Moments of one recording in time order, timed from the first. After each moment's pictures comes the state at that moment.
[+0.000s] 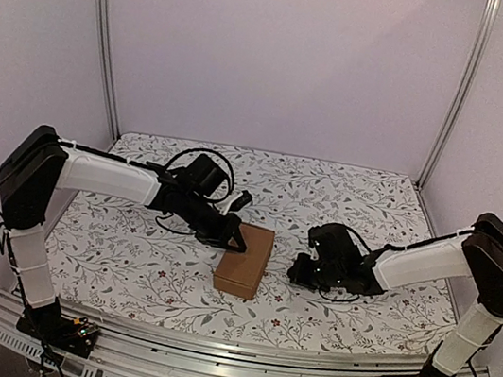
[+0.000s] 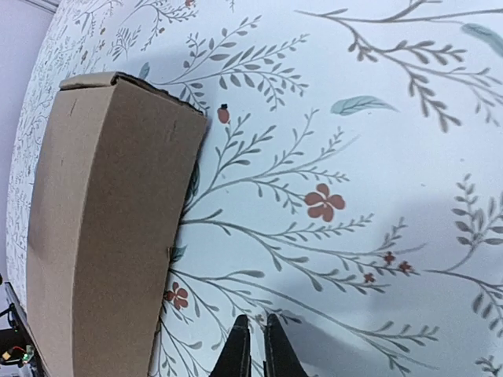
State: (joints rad) left arm -0.76 1.83 1.17 -0.24 0.50 -0.48; right arm 0.86 1.77 0.76 0.19 0.03 0.83
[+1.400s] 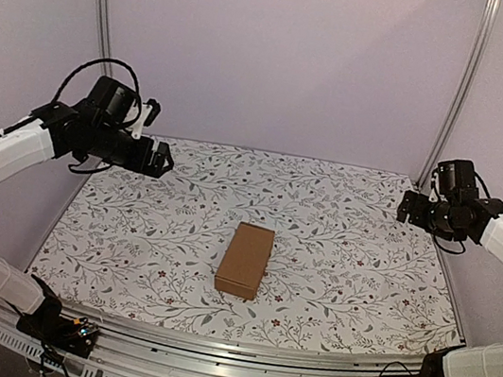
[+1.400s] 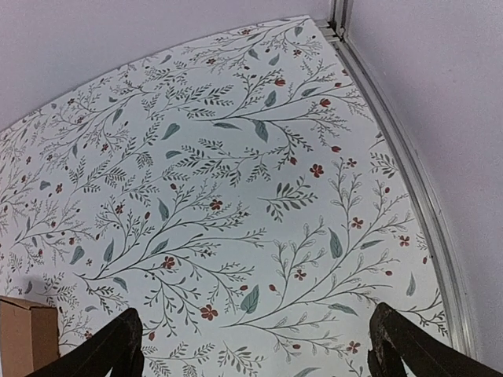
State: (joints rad) left arm -0.49 1.31 1.27 -0.72 -0.06 -0.23; right arm 0.28 1.22 1.02 -0.59 0.23 0.36
